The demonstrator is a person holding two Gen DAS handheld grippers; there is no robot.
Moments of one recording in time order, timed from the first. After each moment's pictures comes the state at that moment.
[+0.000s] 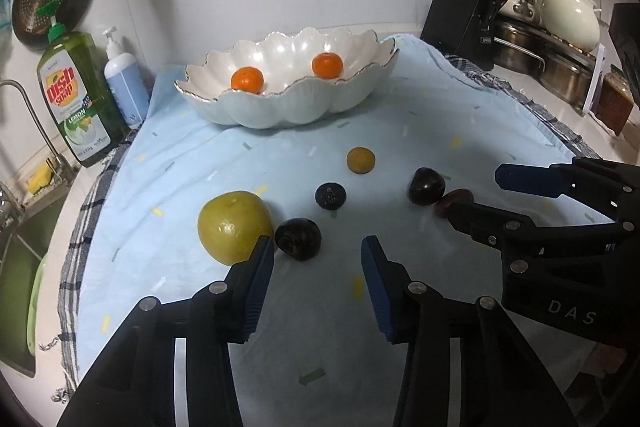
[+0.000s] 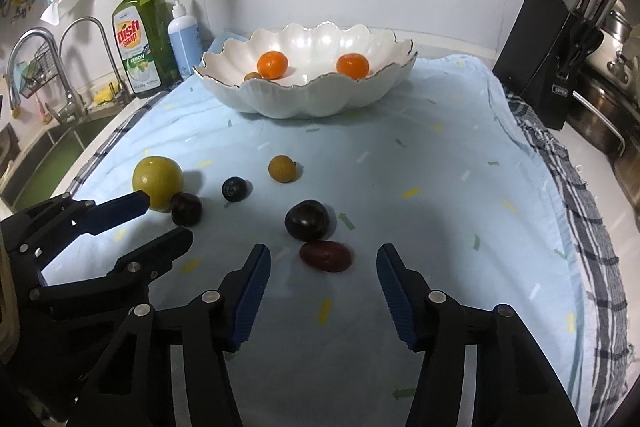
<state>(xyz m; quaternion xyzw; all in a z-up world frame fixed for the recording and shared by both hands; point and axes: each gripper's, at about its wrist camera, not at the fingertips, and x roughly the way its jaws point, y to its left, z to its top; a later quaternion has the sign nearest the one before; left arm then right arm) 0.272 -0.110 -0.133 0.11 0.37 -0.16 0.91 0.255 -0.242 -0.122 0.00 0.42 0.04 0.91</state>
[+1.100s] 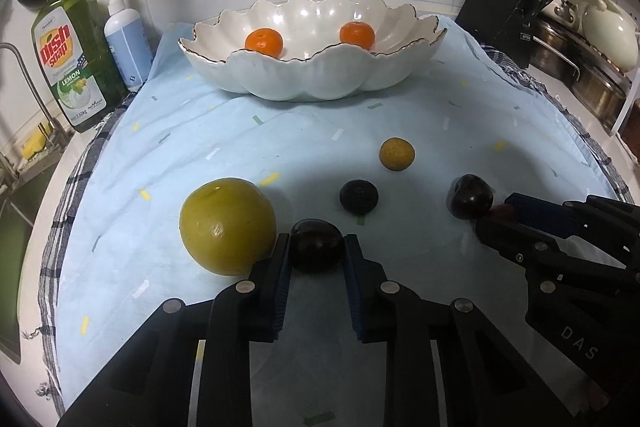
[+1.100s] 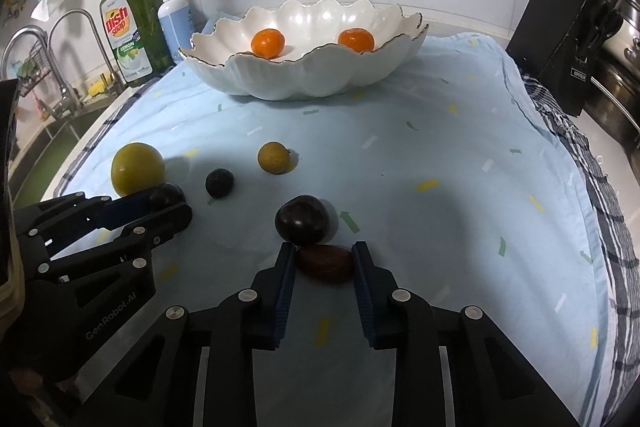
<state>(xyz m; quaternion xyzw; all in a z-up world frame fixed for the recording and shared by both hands) 0.311 -0.108 -0.152 0.08 0.42 -0.13 0.89 0.278 -0.245 -0.142 0.01 0.44 0.05 0.89</state>
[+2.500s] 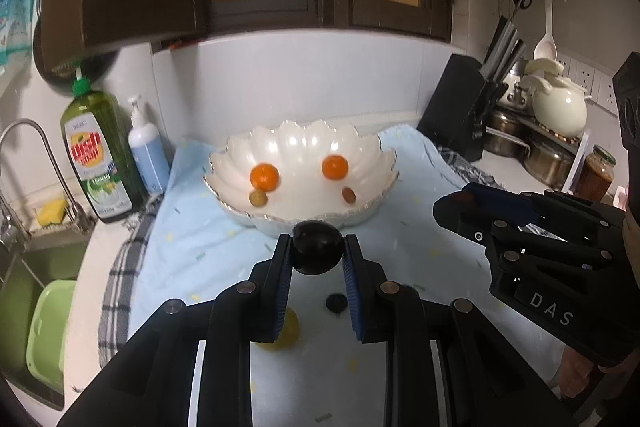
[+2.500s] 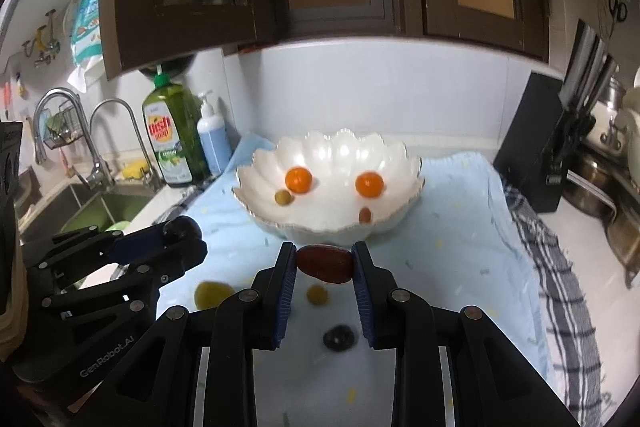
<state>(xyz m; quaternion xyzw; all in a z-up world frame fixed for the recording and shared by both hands) 0.279 -0.089 -0.031 0.05 0.29 -0.18 0.94 0.259 -0.230 -0.022 0.02 0.29 0.06 0.95</state>
